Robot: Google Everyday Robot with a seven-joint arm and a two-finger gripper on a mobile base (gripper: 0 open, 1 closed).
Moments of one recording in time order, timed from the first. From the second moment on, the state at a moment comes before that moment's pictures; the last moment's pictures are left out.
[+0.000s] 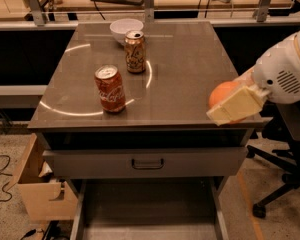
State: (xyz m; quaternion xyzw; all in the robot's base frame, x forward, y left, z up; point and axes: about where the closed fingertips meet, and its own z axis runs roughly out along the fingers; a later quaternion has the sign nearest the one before) arm 0.438 -0.147 0.948 -0.43 0.85 0.14 0.27
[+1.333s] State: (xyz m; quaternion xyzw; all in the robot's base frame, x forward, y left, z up) arm 0.339 -0.157 0.743 -0.40 0.89 0.05 0.19
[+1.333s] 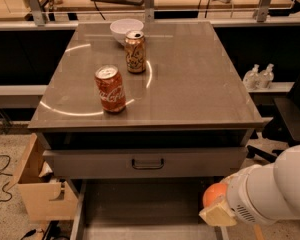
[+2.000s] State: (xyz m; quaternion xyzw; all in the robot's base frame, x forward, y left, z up) arm 0.346 -0.146 0.731 -0.40 0.89 0.05 0.18
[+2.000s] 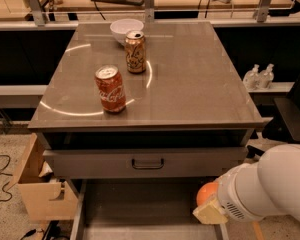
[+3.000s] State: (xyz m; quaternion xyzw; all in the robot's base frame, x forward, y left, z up) arm 0.392 -0.047 0.597 -0.45 0.88 0.07 0.16
